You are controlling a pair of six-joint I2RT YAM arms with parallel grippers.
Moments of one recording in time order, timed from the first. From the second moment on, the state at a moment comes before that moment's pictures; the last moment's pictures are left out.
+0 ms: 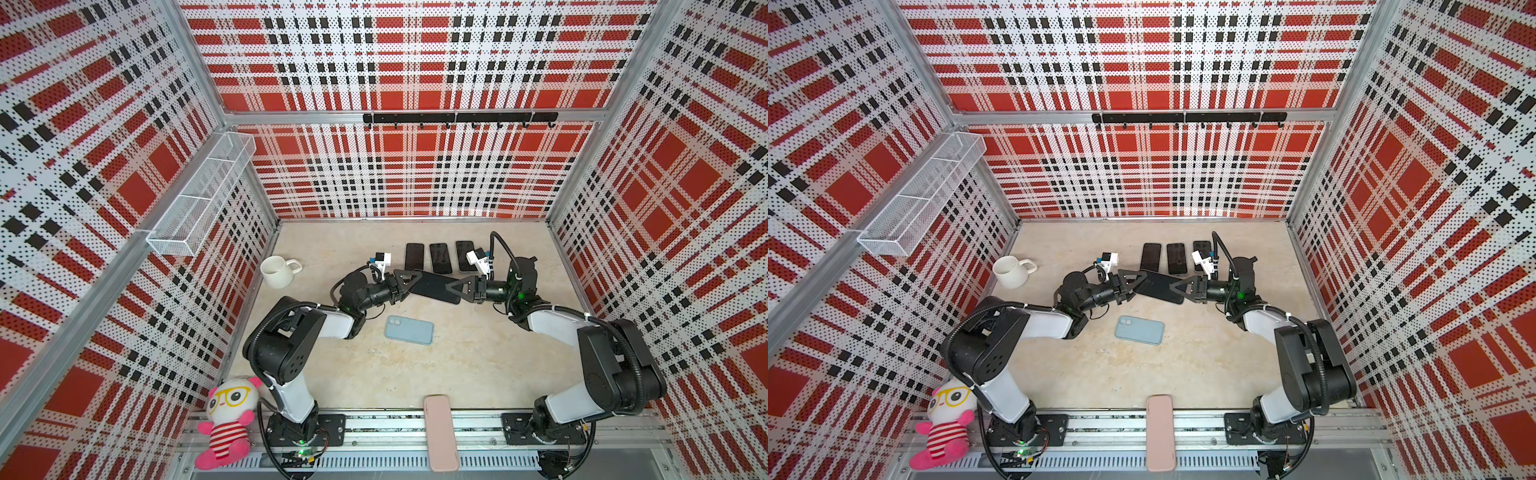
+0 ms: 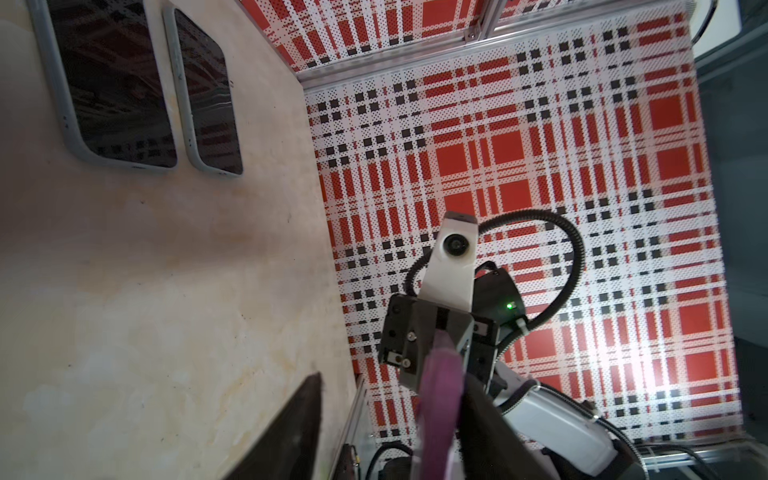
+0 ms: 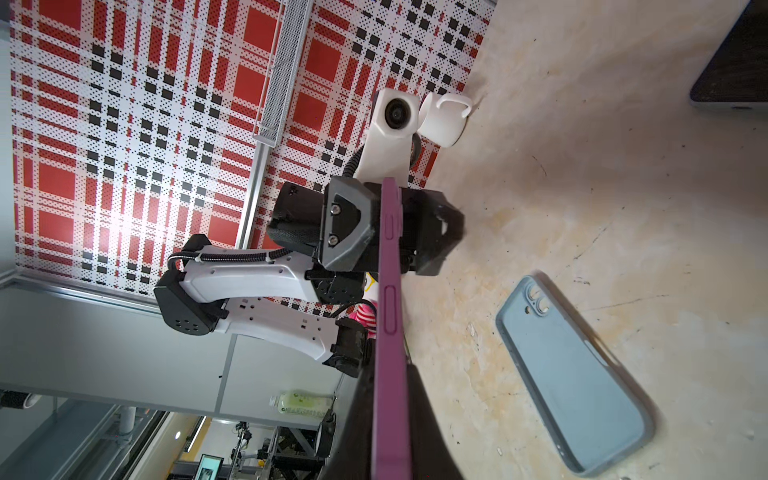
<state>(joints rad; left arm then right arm) -0.46 1.74 0.66 1.11 0.70 -1.36 0.20 1.50 0.67 0.63 -1.20 0.94</state>
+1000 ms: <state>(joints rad) -0.46 1.63 0.74 -0.04 0.30 -0.65 0.23 1.44 0.59 0.08 -1.01 0.72</state>
